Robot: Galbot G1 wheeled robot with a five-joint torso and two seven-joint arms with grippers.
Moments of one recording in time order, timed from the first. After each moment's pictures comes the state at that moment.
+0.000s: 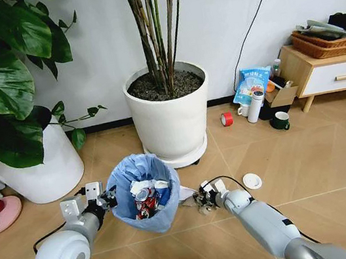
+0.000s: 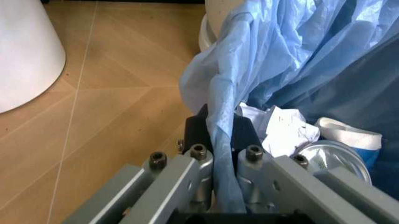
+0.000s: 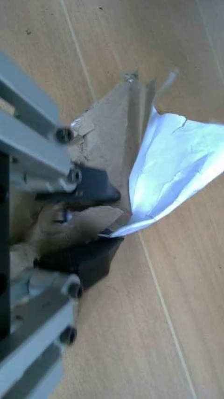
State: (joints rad) left arm 1.33 -1.00 -0.49 -2.15 -0.80 0.67 -0.32; right arm -0.71 1.40 0.02 0.78 0.22 -0.21 -0.31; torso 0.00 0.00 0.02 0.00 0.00
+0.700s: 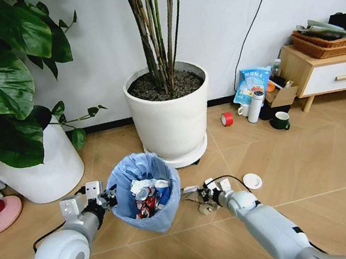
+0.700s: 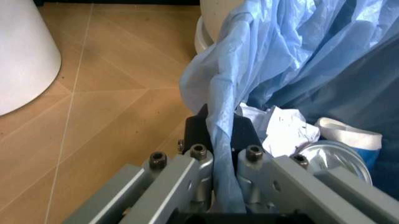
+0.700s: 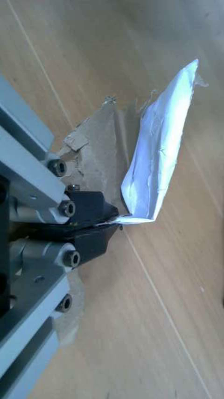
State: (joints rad) left arm 1.33 -0.99 -0.48 -2.15 -0.80 0.67 -0.30; right arm -0.84 1.31 0.09 1.04 0.39 -0.26 -0.25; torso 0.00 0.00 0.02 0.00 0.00
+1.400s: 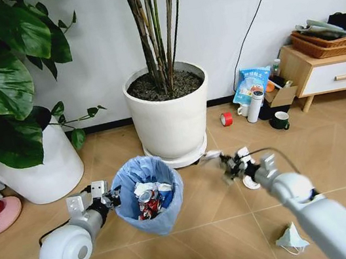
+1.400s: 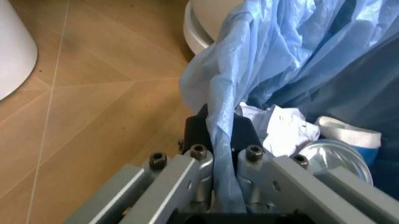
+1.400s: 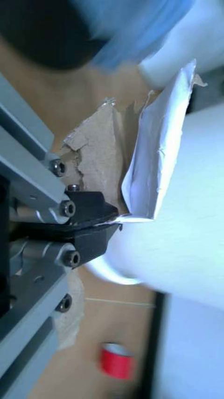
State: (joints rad) left arm 1.25 -0.97 -0.42 -2.06 -0.82 0.68 -0.27; right arm -1.07 1.01 0.35 1.76 0.51 -0.30 -0.27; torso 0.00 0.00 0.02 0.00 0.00
